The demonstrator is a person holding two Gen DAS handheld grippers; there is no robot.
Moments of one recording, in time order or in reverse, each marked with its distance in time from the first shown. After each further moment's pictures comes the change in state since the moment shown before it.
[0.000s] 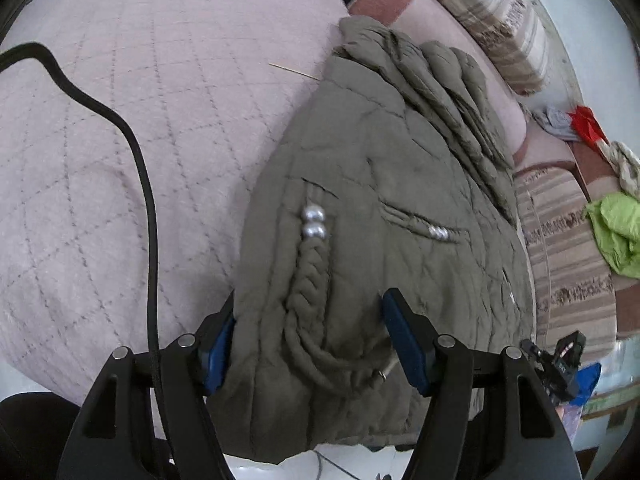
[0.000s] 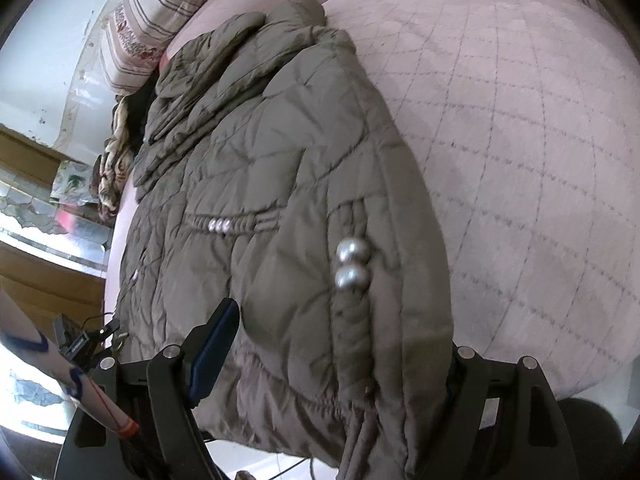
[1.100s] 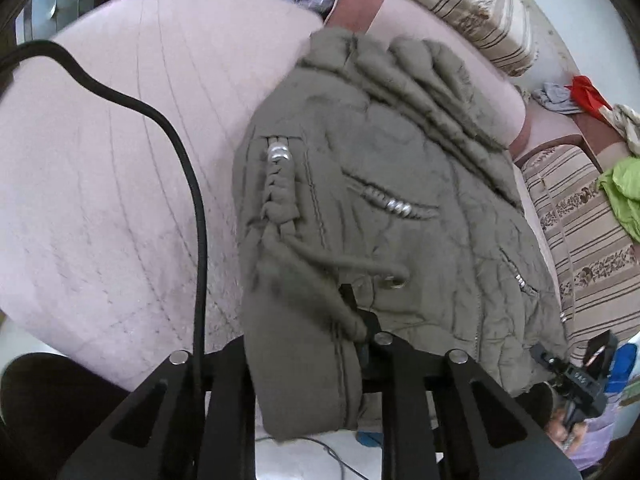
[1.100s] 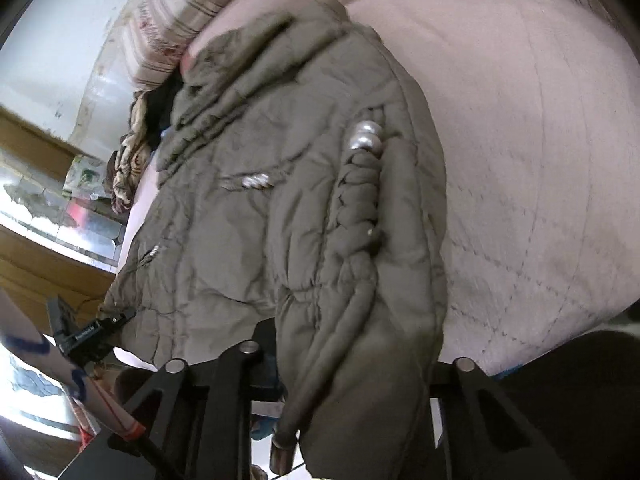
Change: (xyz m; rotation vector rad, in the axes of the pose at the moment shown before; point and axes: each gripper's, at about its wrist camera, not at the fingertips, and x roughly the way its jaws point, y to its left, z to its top) left arm -0.014 -0.054 -0.024 0.099 -0.106 0.142; right arm -0.013 0.032 -0.039 -0.036 -0.061 0.022
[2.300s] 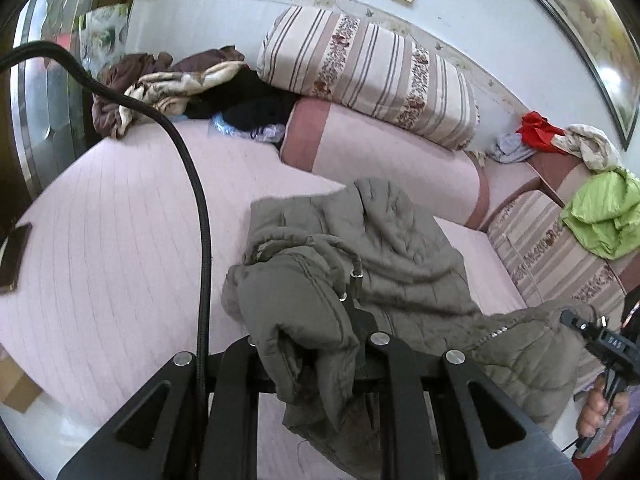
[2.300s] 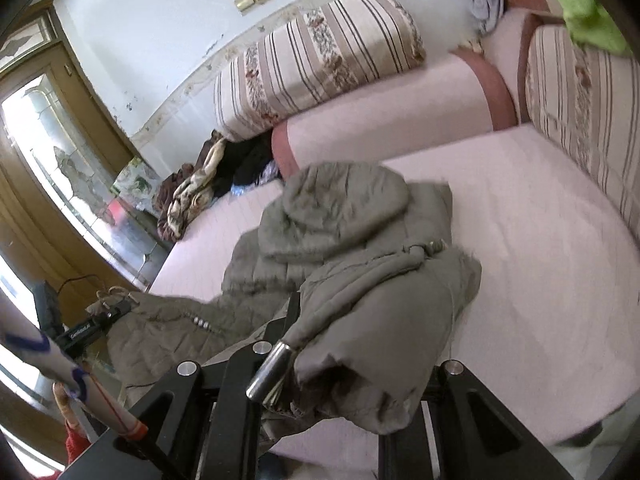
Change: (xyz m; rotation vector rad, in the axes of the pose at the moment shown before) left arm -0.118 -0.080 0.098 0.148 -0.327 0.001; right arm -0.115 0.124 0.099 -0.296 -0.255 0.034
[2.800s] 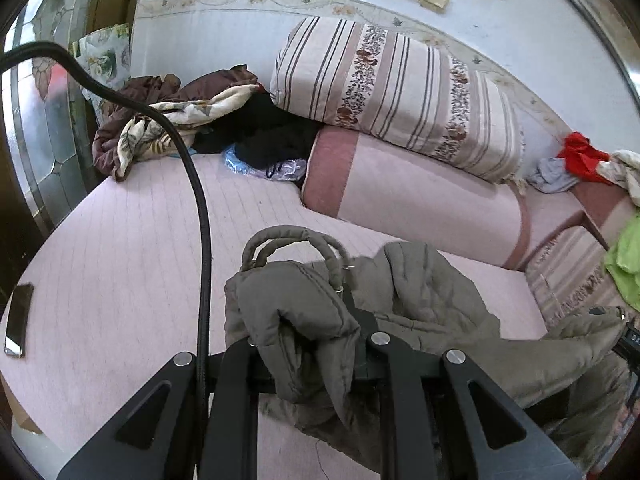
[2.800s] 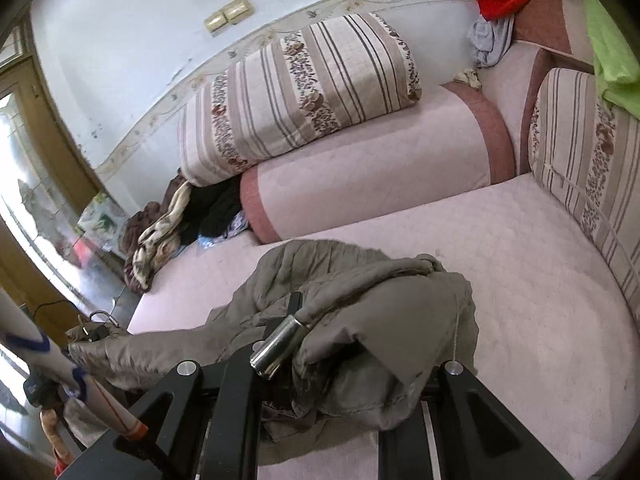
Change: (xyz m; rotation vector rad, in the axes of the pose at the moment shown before) left arm 0.085 -0.010 0.118 -0.007 -0.020 0.123; right arm 0.075 0.000 0.132 0.015 -0.053 -0.112
